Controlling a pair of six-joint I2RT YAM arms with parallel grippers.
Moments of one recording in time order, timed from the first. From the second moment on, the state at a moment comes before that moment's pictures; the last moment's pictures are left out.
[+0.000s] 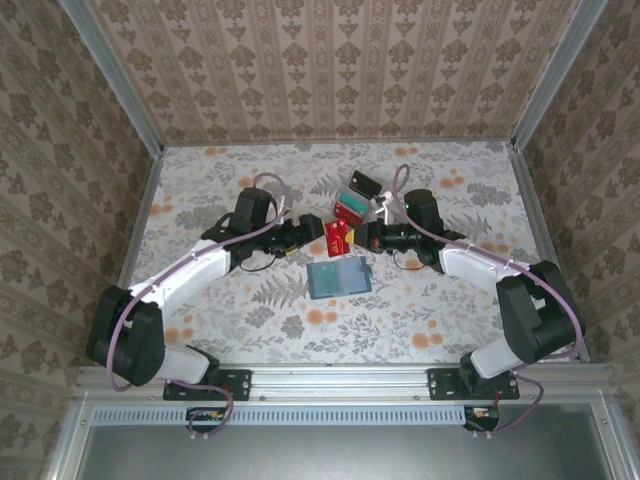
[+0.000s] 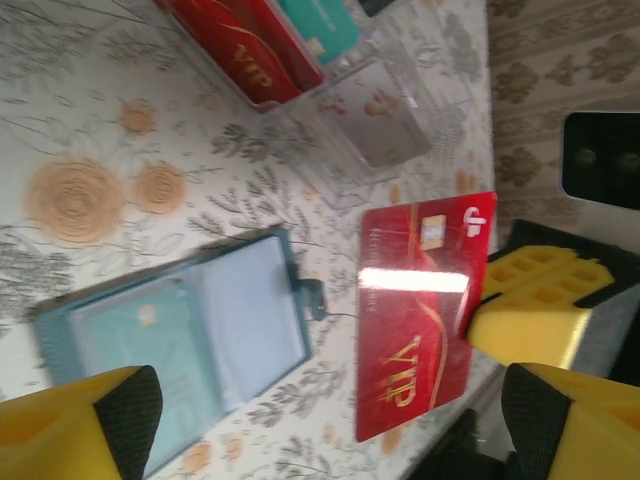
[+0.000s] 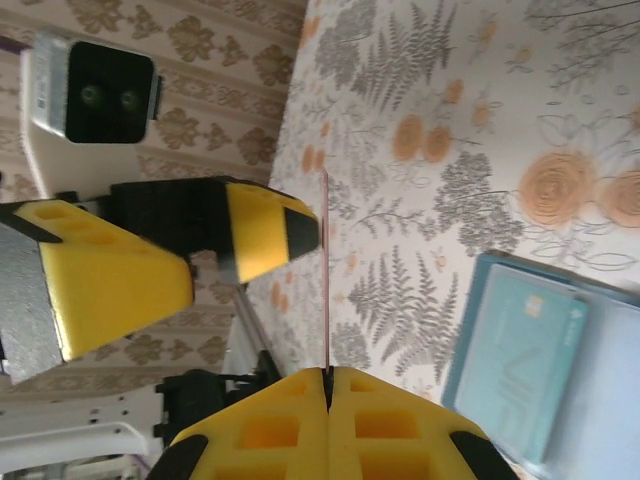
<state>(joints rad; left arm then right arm) -0.53 1.39 0.90 -0.21 0.57 -0.80 0.35 1.52 0.80 0.20 -0.87 0.79</state>
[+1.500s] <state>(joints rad) -0.49 1.36 0.80 0.14 0.75 -1.03 0.39 1.66 0.86 0.68 -0.99 1.22</state>
